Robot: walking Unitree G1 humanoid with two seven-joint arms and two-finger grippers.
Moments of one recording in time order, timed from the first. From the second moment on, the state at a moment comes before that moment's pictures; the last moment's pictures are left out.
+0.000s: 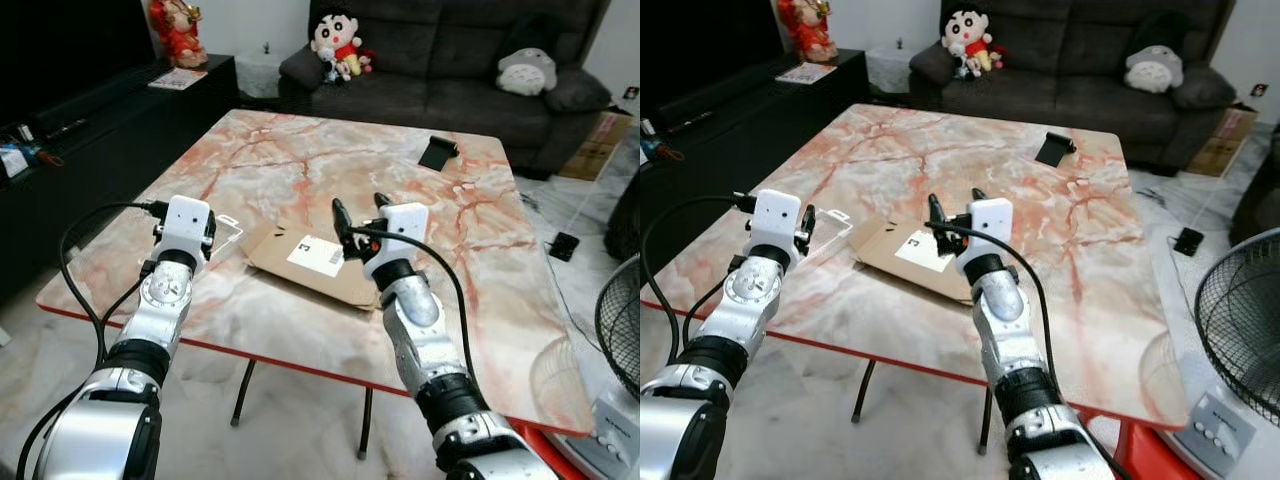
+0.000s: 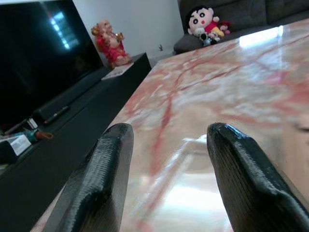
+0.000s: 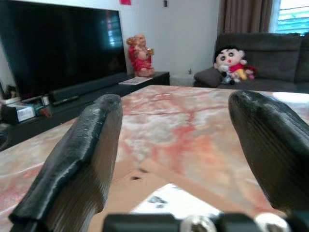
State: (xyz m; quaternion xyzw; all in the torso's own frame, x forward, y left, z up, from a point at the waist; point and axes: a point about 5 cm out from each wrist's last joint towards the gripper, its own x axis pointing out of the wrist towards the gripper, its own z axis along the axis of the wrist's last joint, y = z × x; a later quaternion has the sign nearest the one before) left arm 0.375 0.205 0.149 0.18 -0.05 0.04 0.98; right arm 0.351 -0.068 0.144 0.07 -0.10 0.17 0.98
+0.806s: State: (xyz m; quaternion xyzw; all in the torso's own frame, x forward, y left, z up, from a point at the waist) left arm 0.380 0.189 0.160 0.16 -0.08 0.02 0.98; right arm 0.352 -0.074 0.141 0.07 -0.09 0.15 0.98
